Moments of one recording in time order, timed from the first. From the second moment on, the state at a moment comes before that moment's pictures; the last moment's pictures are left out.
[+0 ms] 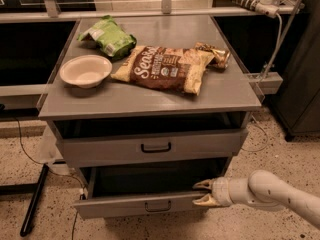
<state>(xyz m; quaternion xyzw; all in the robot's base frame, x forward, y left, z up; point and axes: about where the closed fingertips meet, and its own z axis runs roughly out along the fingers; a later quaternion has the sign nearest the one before) 0.502 -0.167 0.423 -0.65 0.64 0.14 0.39</state>
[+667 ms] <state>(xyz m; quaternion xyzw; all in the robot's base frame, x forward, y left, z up) 0.479 -0.169 0.418 -0.64 0.65 0.14 0.39</state>
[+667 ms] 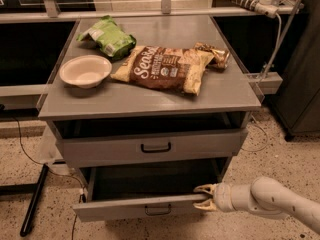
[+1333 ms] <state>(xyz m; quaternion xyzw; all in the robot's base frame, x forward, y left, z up) 0.469 -0.172 0.416 -0.64 0.65 0.15 0.39</state>
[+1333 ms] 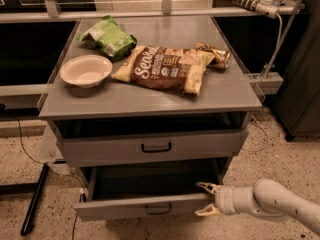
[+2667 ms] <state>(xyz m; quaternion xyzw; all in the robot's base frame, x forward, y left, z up) 0.445 -0.177 0.422 -0.64 0.65 0.17 0.38</state>
